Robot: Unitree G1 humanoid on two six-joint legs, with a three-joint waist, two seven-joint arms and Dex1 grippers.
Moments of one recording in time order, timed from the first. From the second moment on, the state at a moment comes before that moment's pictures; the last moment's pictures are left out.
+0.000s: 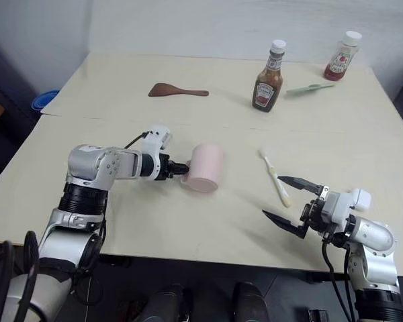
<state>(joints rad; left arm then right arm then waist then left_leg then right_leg) -0.90 0.34 -0.07 0.25 -0.42 1.31 -0.34 -0.07 -0.58 -0.23 0.08 0.54 -0.36 1.26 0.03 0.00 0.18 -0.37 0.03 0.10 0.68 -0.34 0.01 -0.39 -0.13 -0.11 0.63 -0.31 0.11</state>
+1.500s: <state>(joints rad) -0.02 0.57 0.15 -0.04 -0.31 0.00 -0.64 0.00 -0.64 -0.27 0.09 0.54 -0.26 1.20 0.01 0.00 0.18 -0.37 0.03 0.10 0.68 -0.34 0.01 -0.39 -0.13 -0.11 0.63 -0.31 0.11</state>
